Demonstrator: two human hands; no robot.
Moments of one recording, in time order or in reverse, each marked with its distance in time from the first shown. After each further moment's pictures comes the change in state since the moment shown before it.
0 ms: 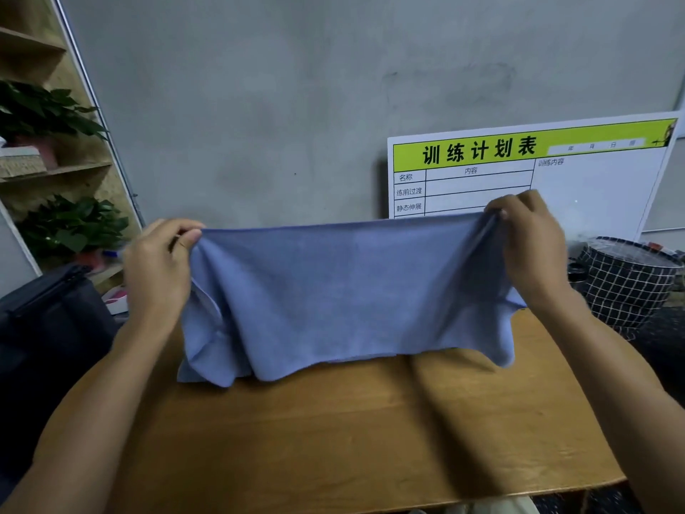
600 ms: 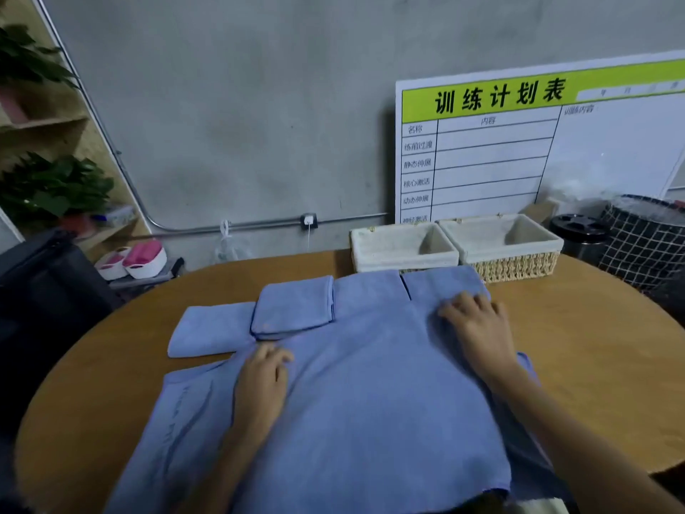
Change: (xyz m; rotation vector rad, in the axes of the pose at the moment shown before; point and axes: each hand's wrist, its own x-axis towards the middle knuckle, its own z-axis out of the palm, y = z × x) left_hand -0.246 -0.059 0.124 0.070 -0.638 -0.253; right_hand -0.170 0.059 0.142 -0.348 -0.408 -0.259
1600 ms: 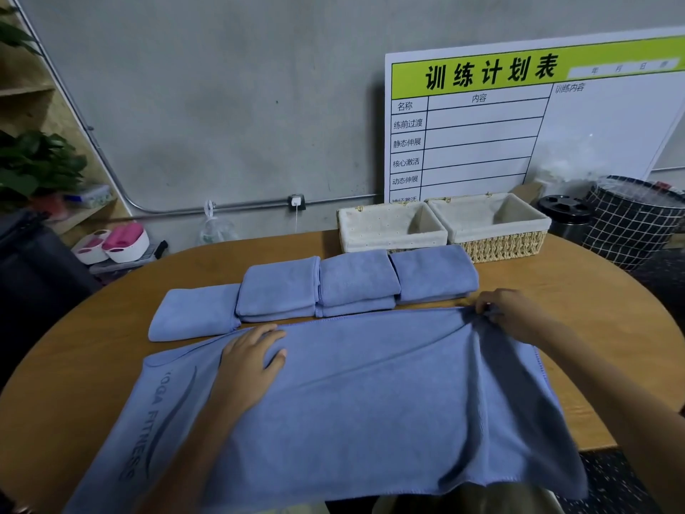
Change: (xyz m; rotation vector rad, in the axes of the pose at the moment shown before) left_hand 0.003 -0.032 0.017 0.073 -0.155 0.120; right_hand 0.002 0.095 -0.003 0.225 -0.662 0.188
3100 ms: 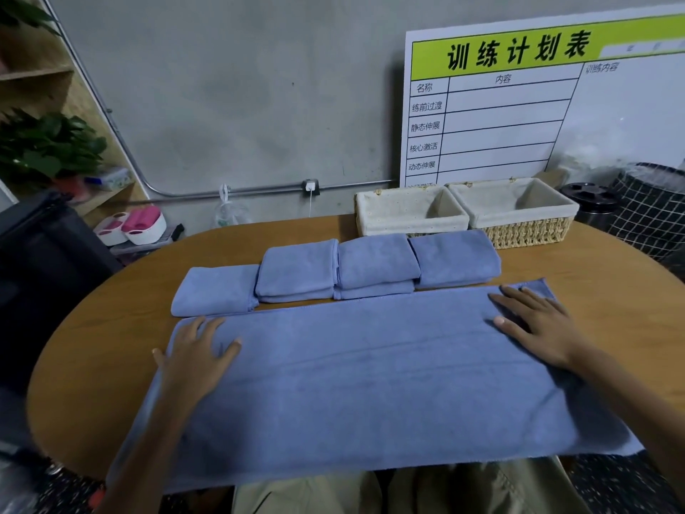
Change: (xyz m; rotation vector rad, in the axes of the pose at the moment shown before) left_hand -0.038 -0.052 -0.069 0.257 -0.149 -0.545; right_hand -0.044 0.006 0.042 0.009 0.064 0.002
